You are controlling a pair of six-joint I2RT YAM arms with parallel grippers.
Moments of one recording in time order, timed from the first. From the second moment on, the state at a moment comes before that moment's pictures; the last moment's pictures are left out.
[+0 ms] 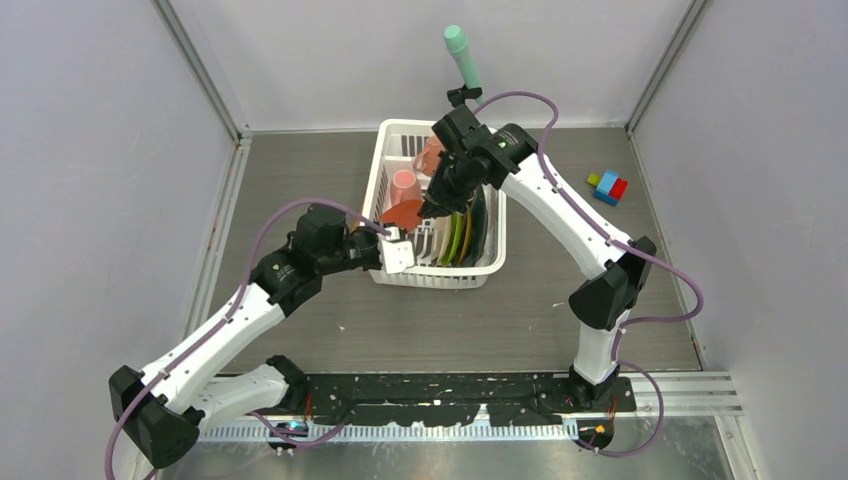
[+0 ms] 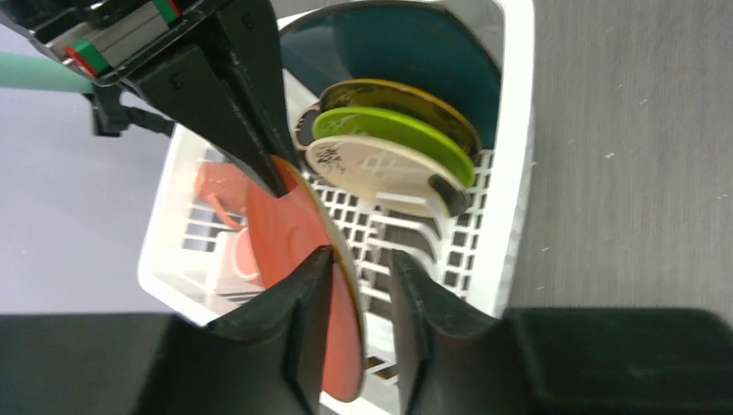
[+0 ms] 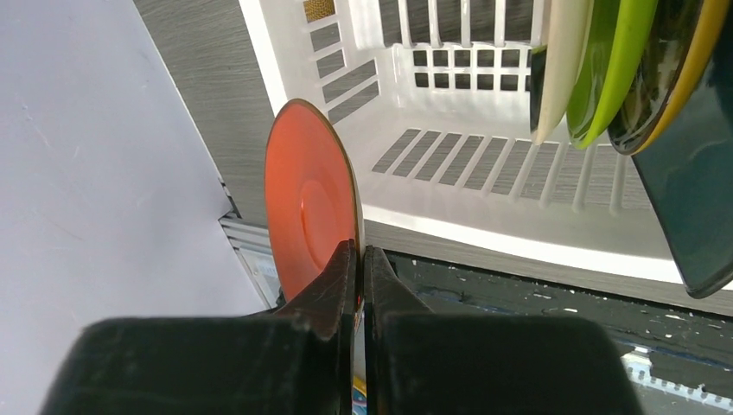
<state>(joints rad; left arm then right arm) -0.67 0.98 0.92 -0.31 0.41 0.85 0.71 1.86 2.08 -1.22 -0.12 1.07</state>
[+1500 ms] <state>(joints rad) -0.68 1.42 1.01 -0.05 -0.16 -0.55 0.40 1.28 1.61 -1.07 0.05 1.02</state>
